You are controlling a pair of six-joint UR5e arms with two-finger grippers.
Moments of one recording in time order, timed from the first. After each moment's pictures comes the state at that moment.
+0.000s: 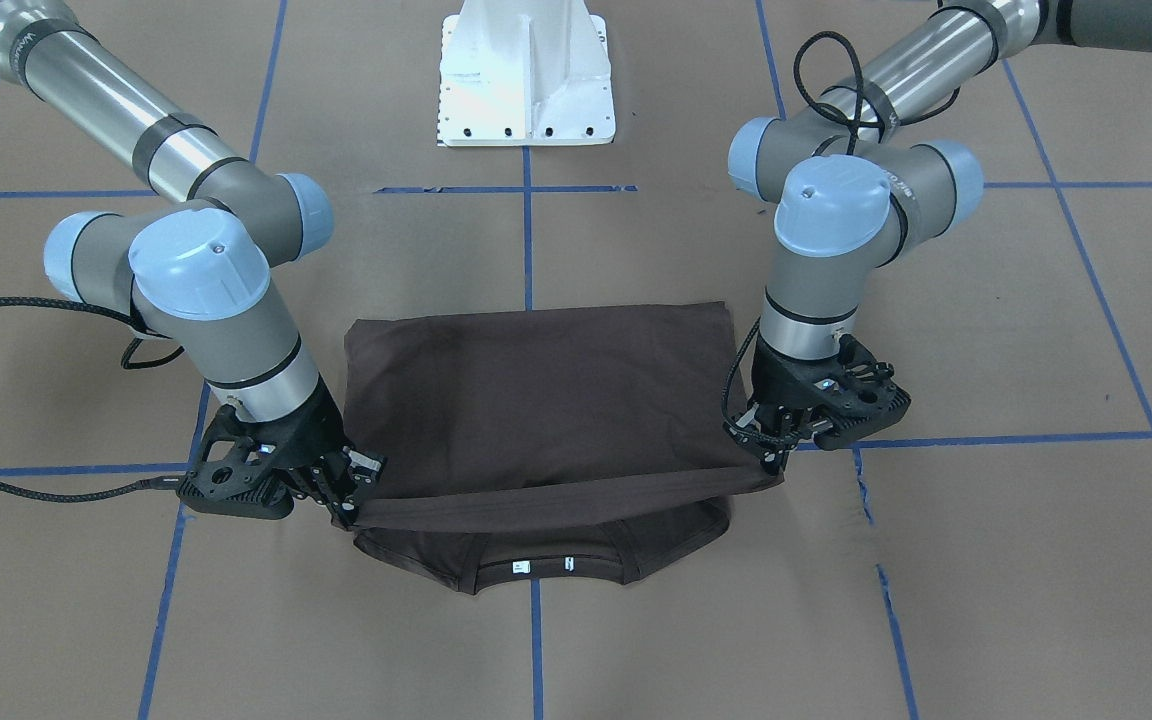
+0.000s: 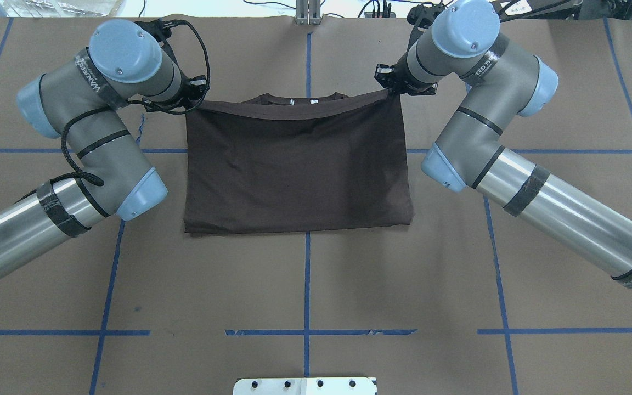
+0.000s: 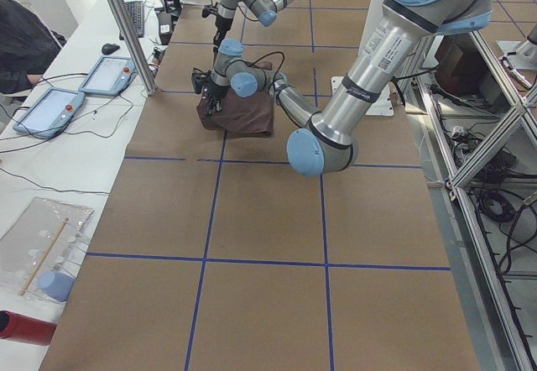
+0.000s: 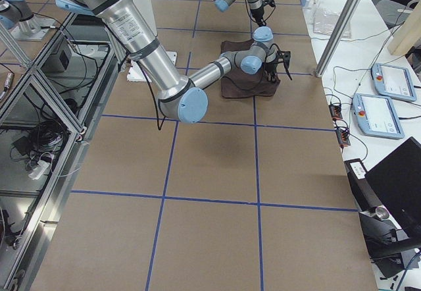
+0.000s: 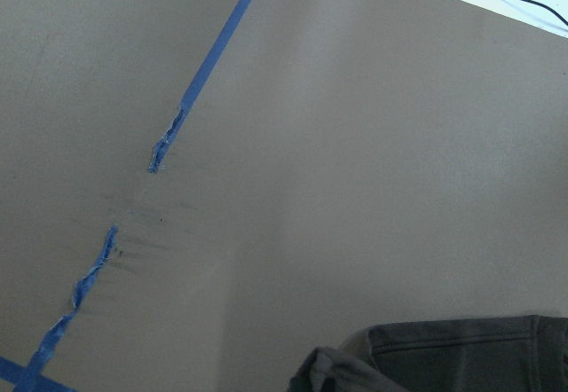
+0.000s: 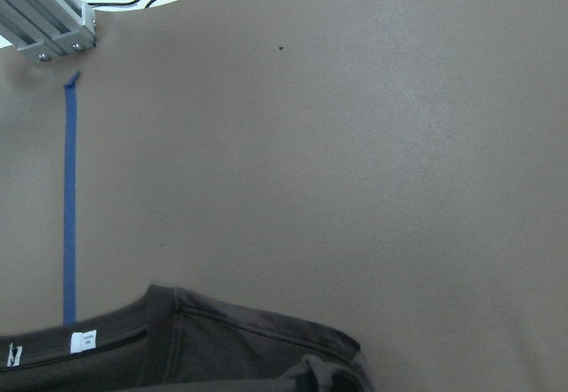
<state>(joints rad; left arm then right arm) -0.79 -2.22 -1.49 -1.81 -1.73 -1.40 0.82 -0.87 1.34 -1.12 1.87 1.26</state>
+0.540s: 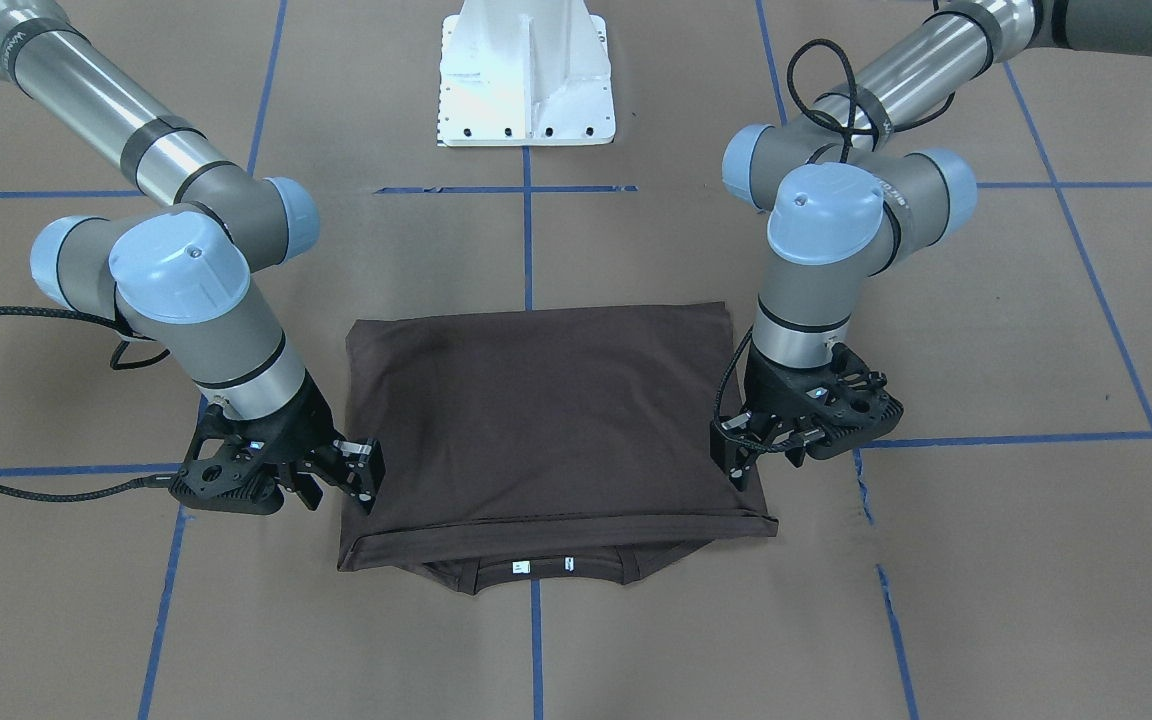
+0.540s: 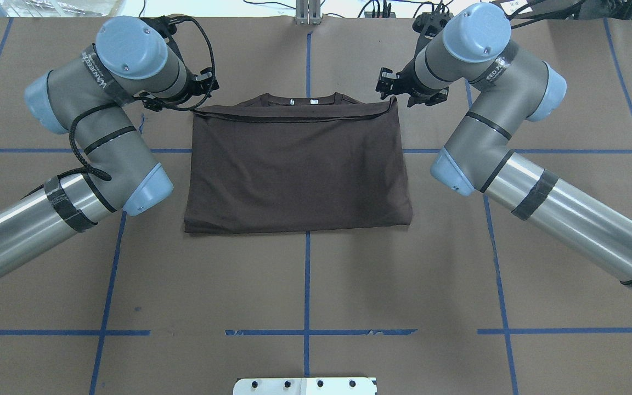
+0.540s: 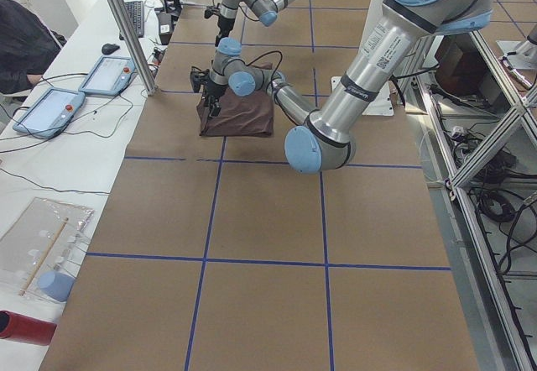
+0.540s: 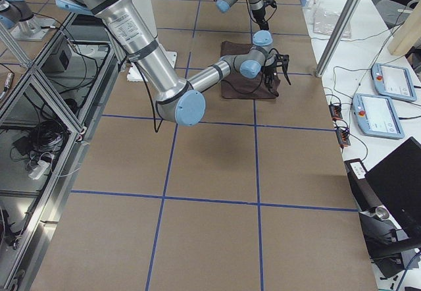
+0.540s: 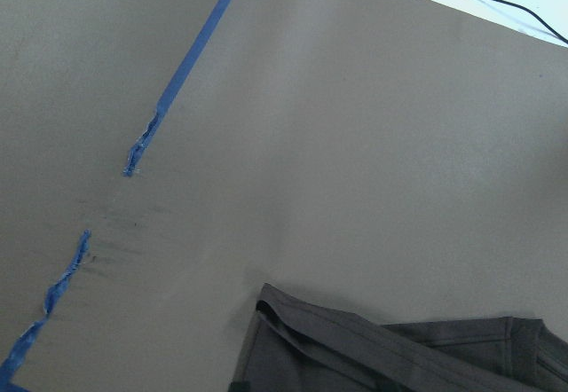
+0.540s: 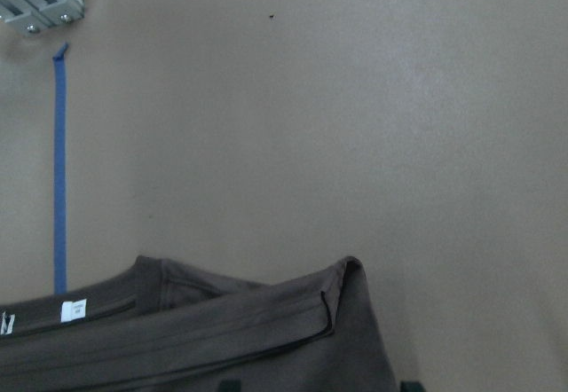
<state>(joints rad) -0.79 -2.24 -1.46 -1.83 -1.72 -1.40 0.83 -0.90 1.36 -1.10 1.92 1.27</state>
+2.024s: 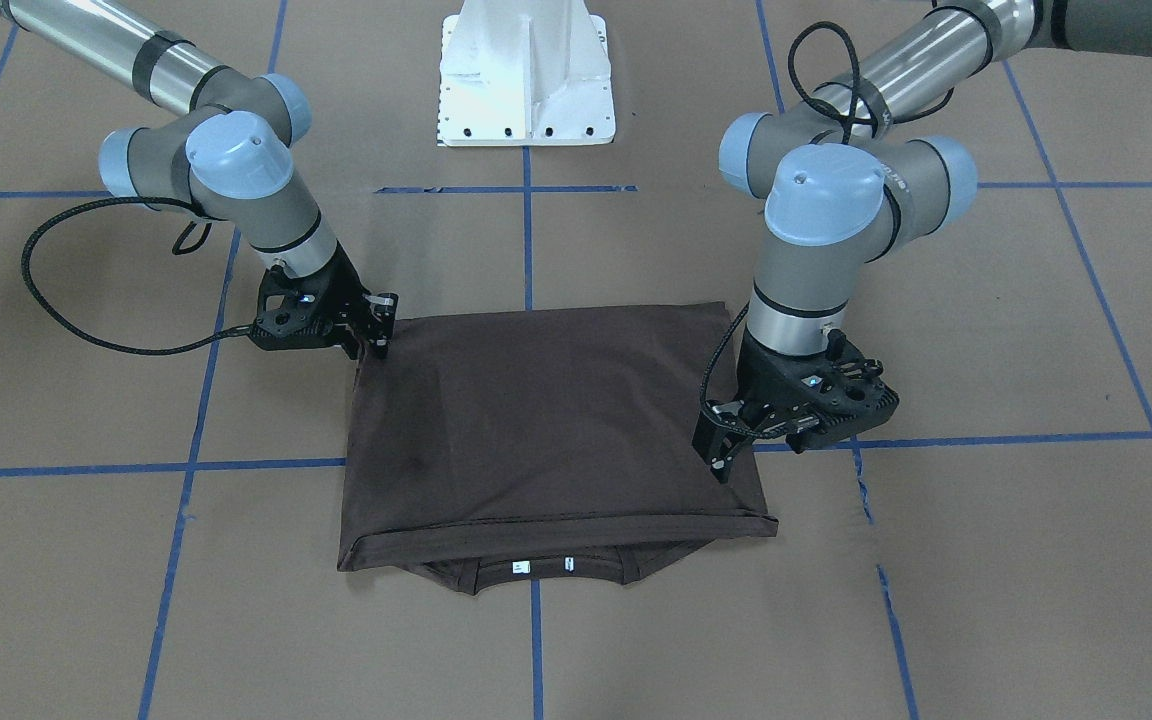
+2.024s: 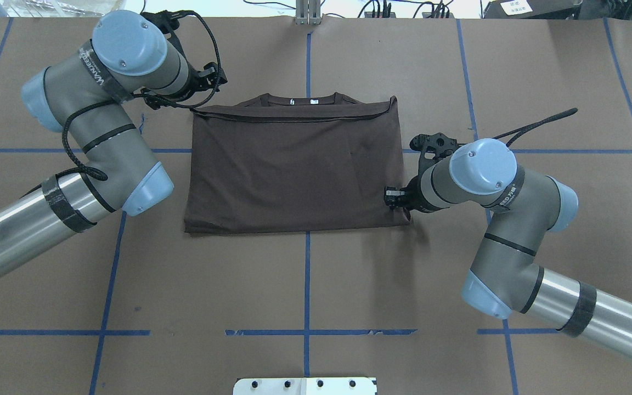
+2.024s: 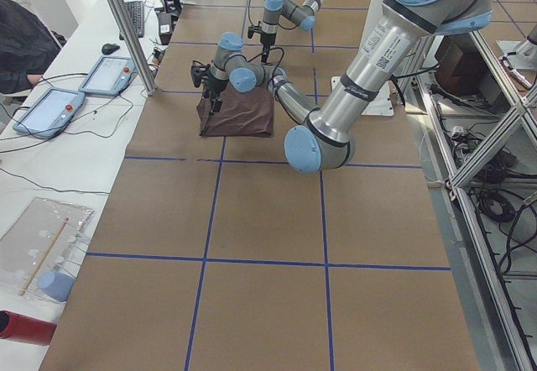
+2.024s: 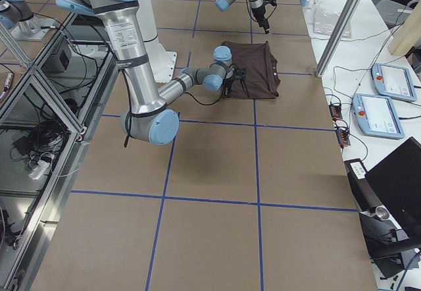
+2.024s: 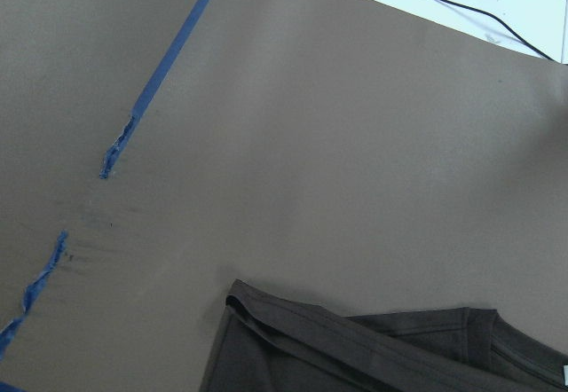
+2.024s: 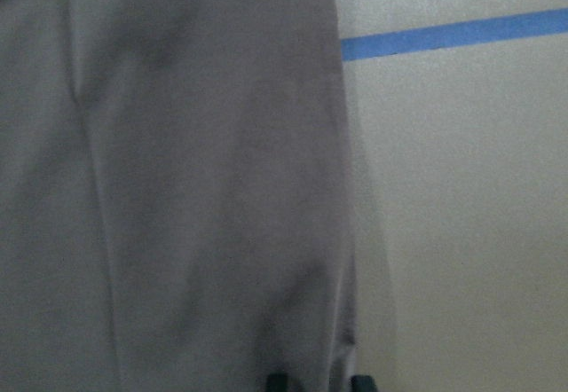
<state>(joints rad) -0.79 -2.24 -1.49 -1.83 -1.73 -1.40 0.58 -1.19 1.64 -1.11 1.87 1.30</state>
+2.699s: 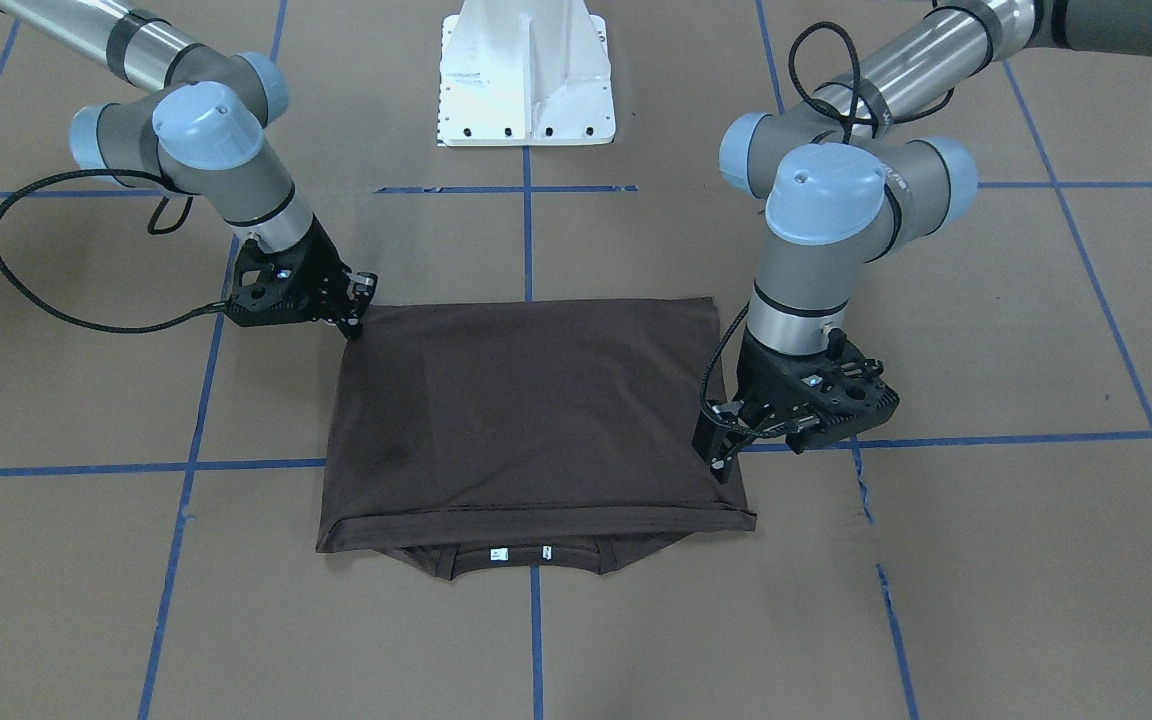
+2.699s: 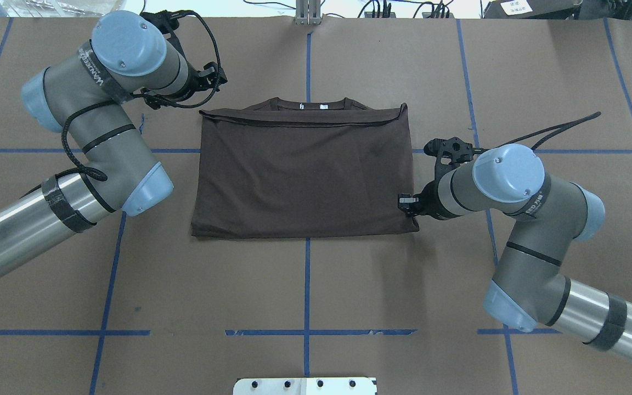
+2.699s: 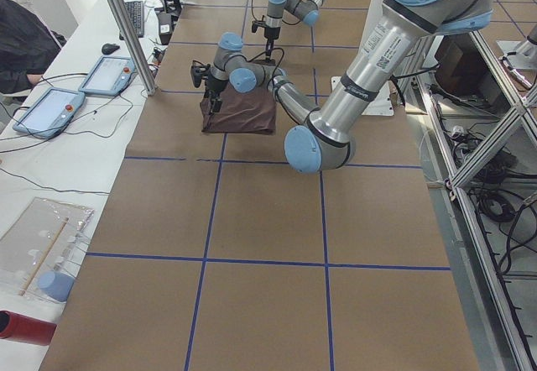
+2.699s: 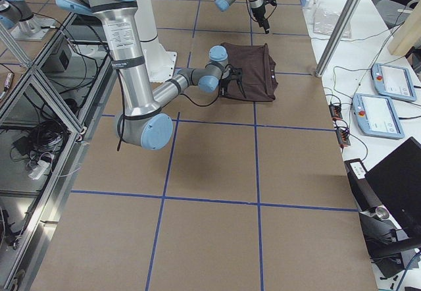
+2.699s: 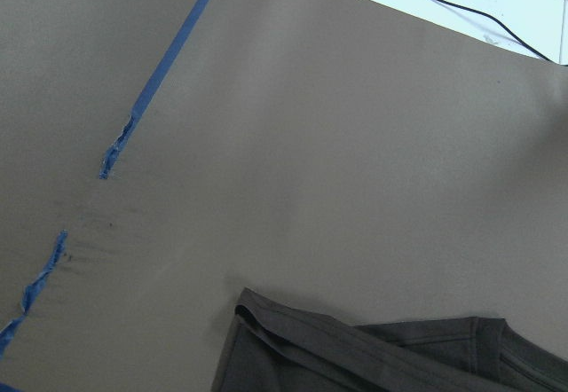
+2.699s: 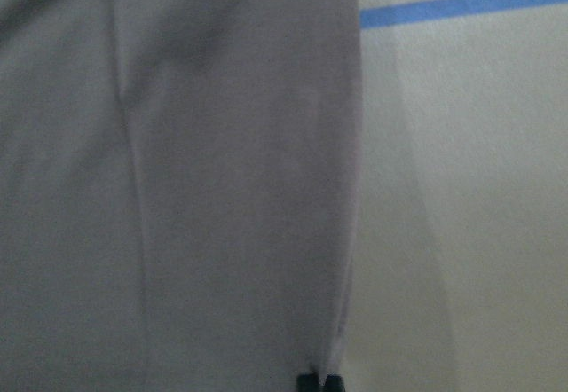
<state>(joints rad) -0.79 -2.24 -1.49 -1.83 -1.73 -1.40 0.56 -1.31 1.79 -1.11 1.89 1.29</state>
